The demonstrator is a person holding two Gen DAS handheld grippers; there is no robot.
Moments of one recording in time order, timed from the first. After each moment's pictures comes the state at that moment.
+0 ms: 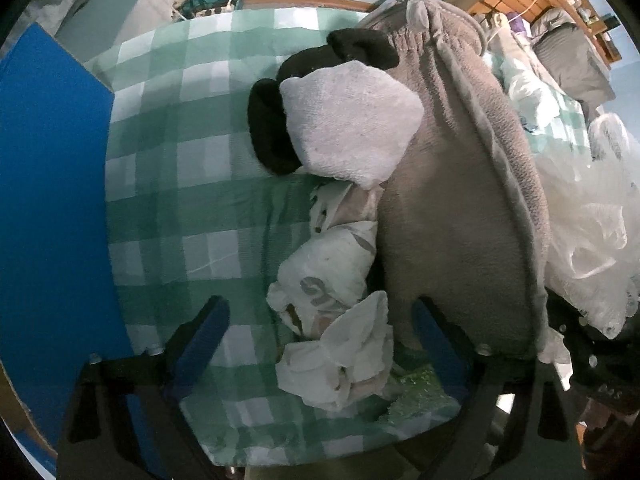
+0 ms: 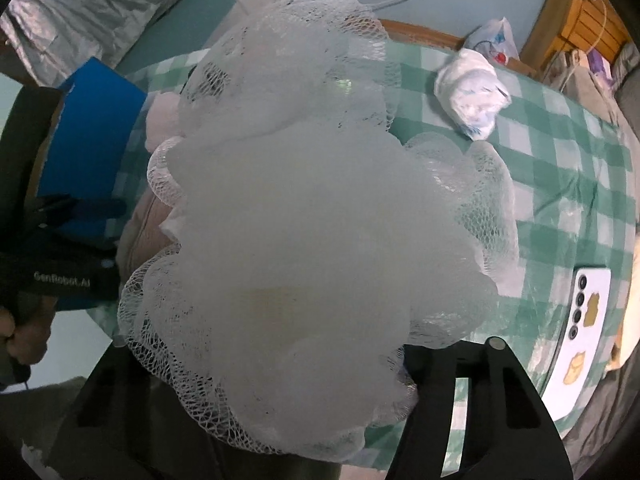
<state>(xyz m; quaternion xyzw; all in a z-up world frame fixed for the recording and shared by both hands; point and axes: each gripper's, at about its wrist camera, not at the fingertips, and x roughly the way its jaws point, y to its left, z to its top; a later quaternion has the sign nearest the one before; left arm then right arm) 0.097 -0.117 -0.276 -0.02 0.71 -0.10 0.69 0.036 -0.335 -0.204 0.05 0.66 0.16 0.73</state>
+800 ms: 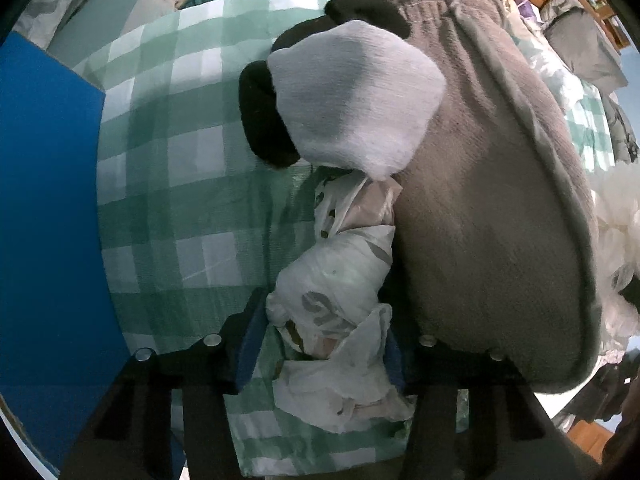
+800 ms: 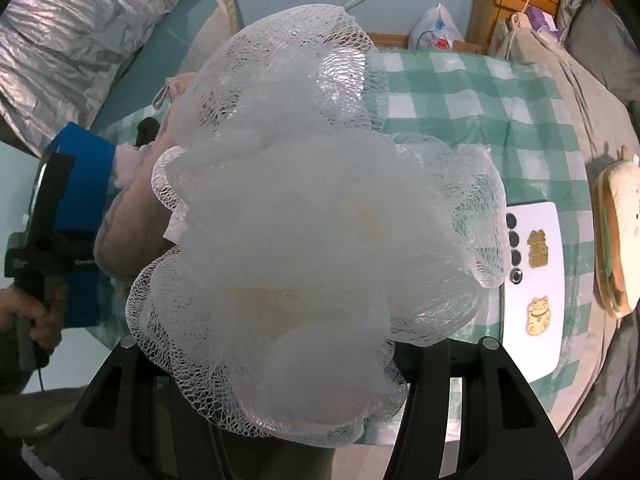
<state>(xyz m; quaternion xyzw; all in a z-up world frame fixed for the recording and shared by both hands) 0.101 -0.141 -0.298 0.02 0.72 -0.08 0.69 -0.002 -0.402 -0.187 0.11 0.63 0.10 0.76</state>
